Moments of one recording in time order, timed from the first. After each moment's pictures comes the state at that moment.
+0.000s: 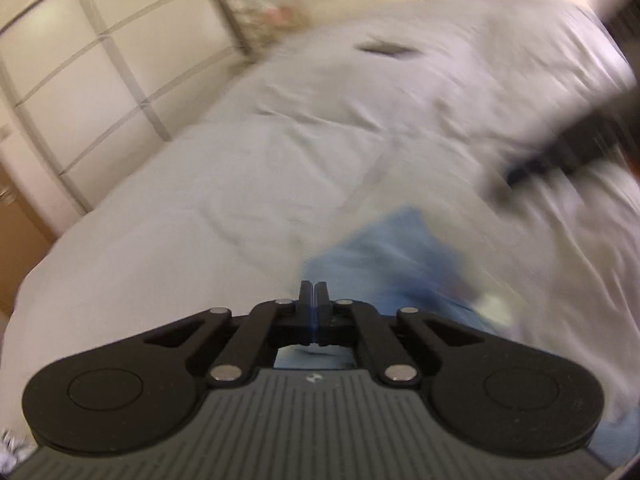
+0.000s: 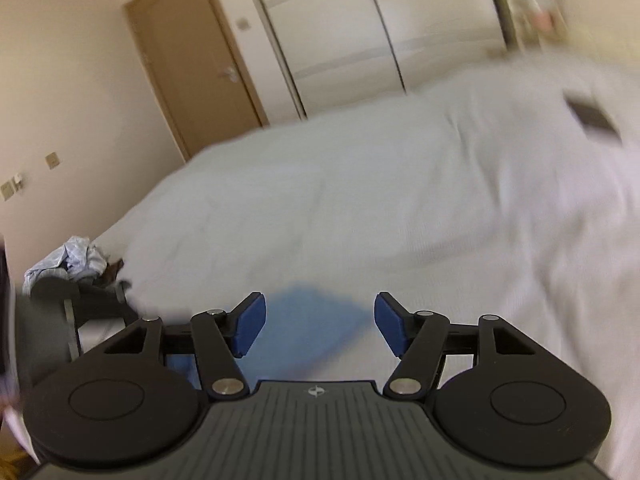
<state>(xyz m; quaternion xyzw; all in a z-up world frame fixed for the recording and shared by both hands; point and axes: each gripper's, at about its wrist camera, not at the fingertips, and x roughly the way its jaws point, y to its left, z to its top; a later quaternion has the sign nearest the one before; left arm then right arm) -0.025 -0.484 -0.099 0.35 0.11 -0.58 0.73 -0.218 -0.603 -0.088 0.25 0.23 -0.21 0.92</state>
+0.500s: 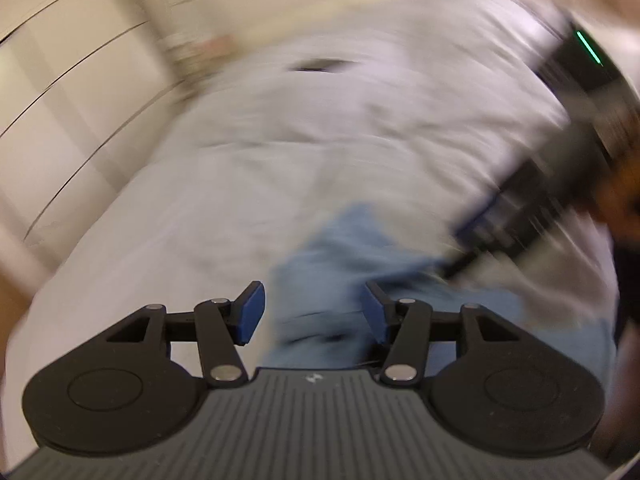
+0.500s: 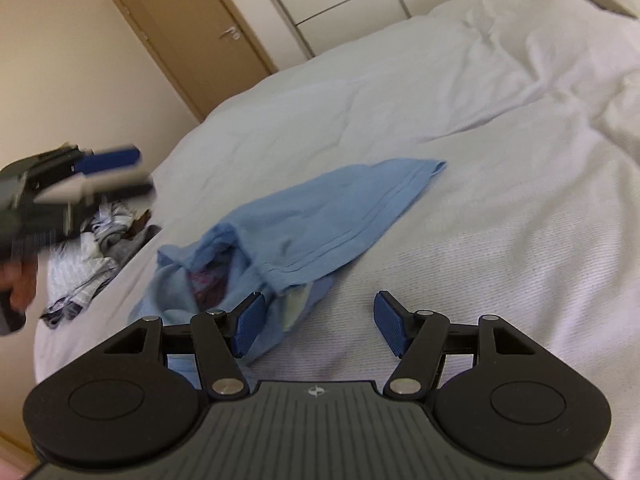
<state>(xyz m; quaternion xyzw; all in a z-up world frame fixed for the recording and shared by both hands) -0.052 -0.451 -0.100 0.43 0.04 -0.66 0.61 -0.203 -0.563 -0.145 0.32 0.26 -0.18 0.90</state>
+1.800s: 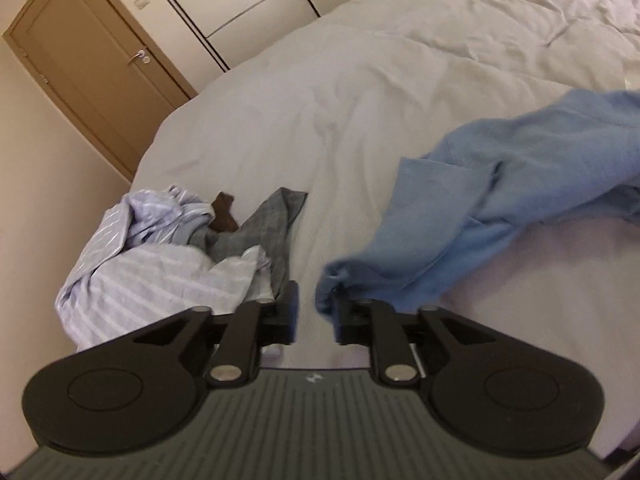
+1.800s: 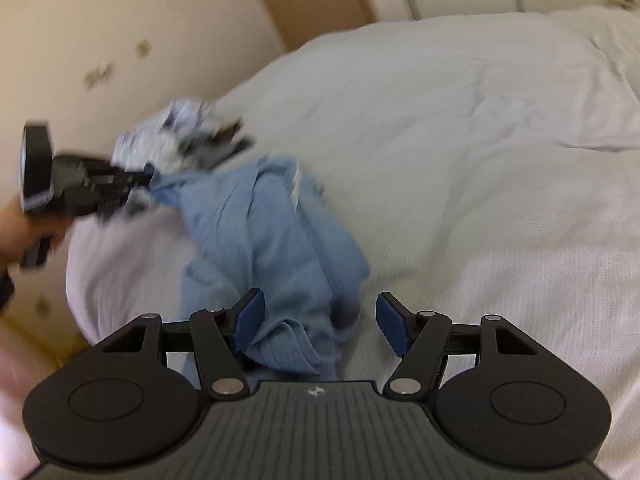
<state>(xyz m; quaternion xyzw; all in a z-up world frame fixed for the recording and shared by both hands) 0.118 -0.247 -0.105 0.40 0.21 -0.37 0.81 -0.144 -0.473 -0.116 0.21 0.36 -0.03 0.91</state>
